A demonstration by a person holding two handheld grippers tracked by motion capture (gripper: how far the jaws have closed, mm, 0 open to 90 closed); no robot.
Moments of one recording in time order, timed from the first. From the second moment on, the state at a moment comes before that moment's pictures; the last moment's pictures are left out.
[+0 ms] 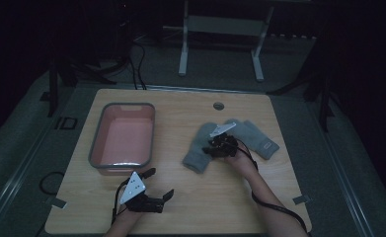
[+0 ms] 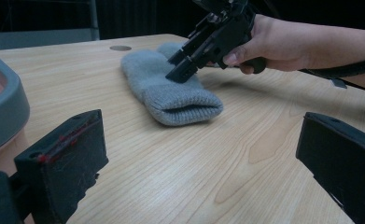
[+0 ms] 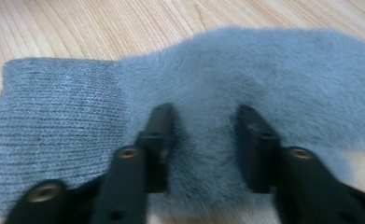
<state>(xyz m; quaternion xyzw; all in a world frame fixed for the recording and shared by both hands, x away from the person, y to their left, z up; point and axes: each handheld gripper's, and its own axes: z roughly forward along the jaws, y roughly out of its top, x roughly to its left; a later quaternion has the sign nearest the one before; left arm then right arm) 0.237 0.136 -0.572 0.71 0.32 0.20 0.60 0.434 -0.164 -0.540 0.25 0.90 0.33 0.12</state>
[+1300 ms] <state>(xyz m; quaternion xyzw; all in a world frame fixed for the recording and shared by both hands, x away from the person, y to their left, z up) 0.237 0.136 -0.572 0.70 0.32 0.20 0.60 0.357 -0.167 -0.476 0.06 0.91 0.40 0.04</state>
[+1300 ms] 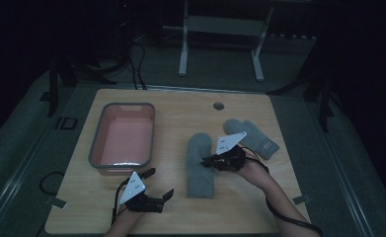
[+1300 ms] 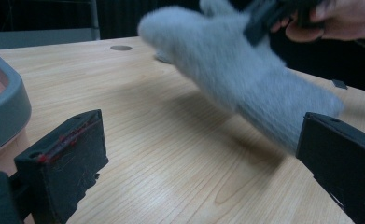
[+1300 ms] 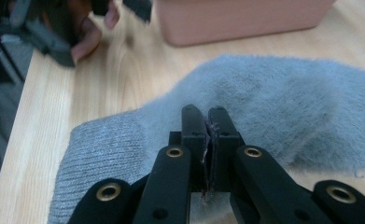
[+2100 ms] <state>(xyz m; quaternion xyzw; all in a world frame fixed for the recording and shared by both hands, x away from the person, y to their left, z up) 0.237 0.137 -0.572 0.70 0.32 0.20 0.60 0.388 -0.191 -0.512 0.13 0.92 0.38 0.03</state>
